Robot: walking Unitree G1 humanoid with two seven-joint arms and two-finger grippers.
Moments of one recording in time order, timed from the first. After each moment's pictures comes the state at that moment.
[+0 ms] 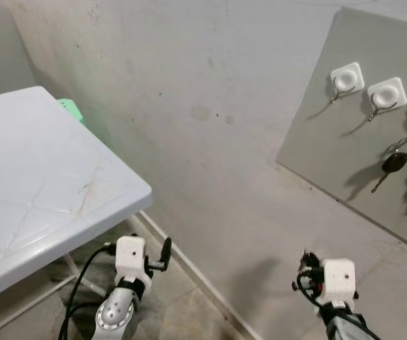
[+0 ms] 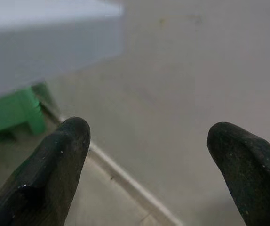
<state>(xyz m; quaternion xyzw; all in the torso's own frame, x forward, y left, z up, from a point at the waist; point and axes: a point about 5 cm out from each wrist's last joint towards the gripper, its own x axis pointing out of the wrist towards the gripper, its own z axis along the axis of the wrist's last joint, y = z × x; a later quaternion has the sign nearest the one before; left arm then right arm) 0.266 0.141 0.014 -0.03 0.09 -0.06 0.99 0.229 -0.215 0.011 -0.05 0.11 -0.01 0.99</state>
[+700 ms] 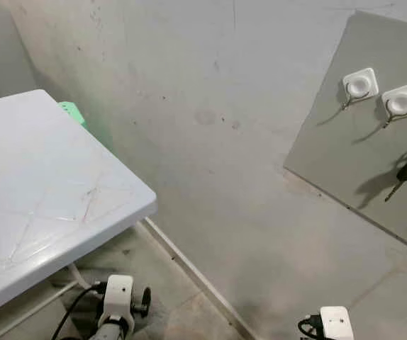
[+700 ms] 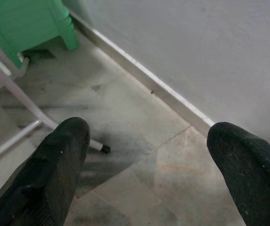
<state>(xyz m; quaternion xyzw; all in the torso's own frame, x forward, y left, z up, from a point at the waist) 0.222 0.173 -0.050 0.03 0.27 0.00 0.96 0.182 -0.235 -0.060 -0.09 0.31 -0.05 0.95</state>
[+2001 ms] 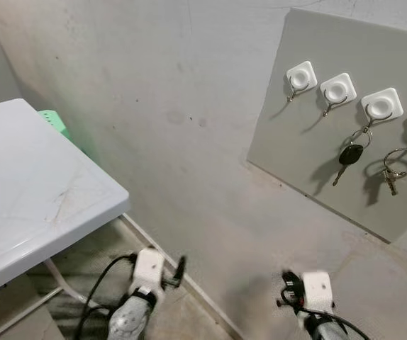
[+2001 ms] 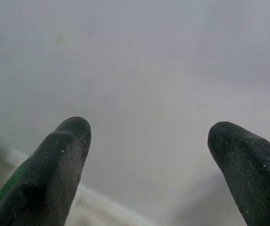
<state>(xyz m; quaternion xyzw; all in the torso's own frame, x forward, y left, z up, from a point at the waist) 0.274 0.097 0.021 0.01 0.03 -0.19 0.98 0.251 -0.185 0.006 -0.01 0.06 0.10 0.99</state>
